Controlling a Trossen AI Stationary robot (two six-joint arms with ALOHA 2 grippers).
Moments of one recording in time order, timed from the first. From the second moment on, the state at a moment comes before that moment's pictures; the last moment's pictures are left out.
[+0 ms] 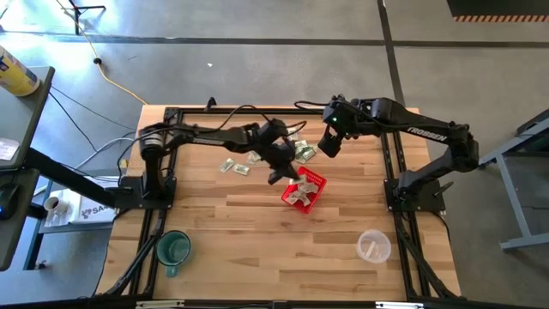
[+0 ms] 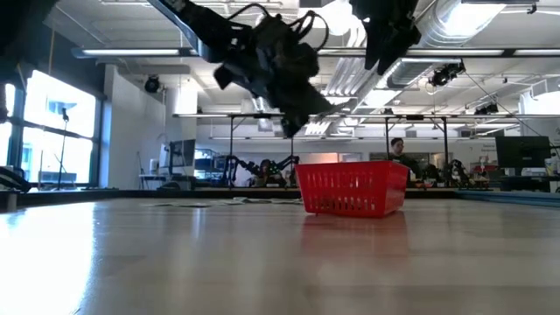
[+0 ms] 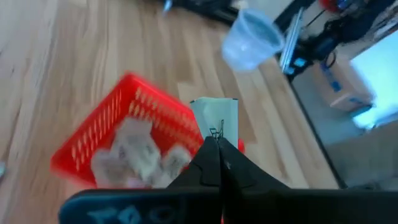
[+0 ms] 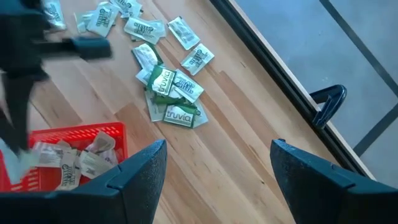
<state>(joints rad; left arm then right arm) 0.28 1.90 1.31 -0.07 0.69 -0.08 -0.29 1.43 1.52 -1.20 0.30 0.29</state>
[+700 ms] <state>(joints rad) 0.27 1.87 1.38 -0.53 0.52 -0.13 -0.34 1.43 1.52 -1.21 0.14 0.25</state>
